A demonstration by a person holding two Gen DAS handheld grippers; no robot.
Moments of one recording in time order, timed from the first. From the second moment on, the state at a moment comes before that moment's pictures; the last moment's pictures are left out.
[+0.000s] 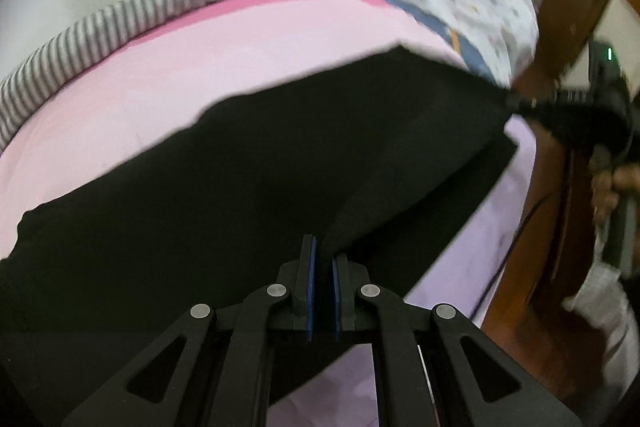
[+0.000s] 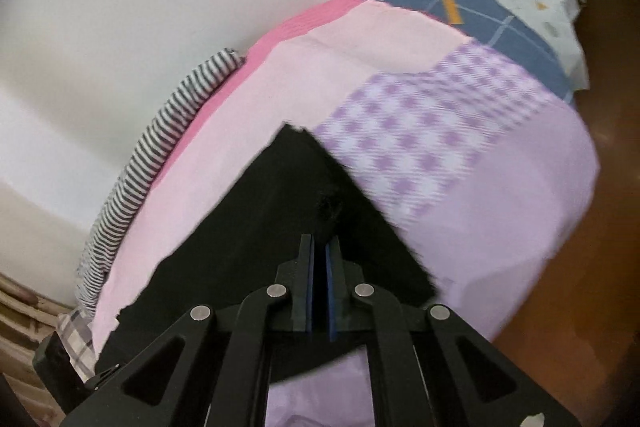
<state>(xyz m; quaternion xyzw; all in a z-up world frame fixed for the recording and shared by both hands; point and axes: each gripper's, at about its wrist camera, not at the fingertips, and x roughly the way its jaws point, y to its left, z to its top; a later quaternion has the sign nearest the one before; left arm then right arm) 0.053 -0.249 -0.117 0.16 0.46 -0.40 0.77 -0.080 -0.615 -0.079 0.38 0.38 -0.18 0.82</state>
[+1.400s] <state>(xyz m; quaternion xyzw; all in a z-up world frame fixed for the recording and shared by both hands) 0.048 -0.254 -0.121 0.19 0.47 -0.39 0.77 -0.081 -0.609 -0.137 0.57 0.31 -0.11 0.76</state>
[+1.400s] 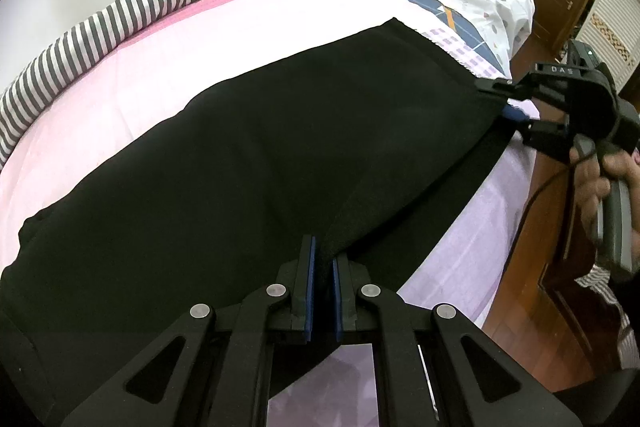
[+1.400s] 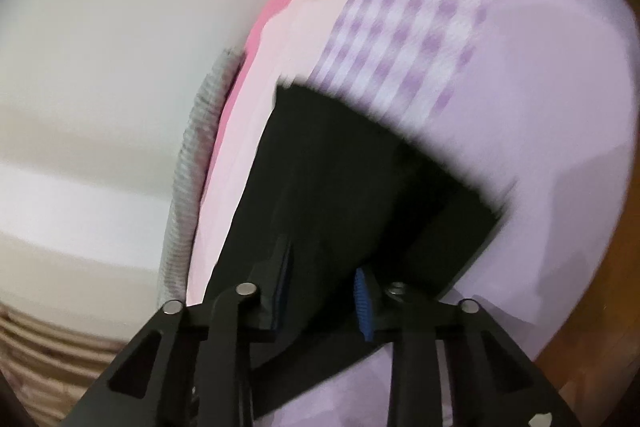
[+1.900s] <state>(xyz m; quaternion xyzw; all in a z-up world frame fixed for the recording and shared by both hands) 0.042 -0.254 -0.128 0.21 0.46 -0.40 0.76 -0.101 -0.622 -0.097 0.47 0.33 -0.15 0.81</state>
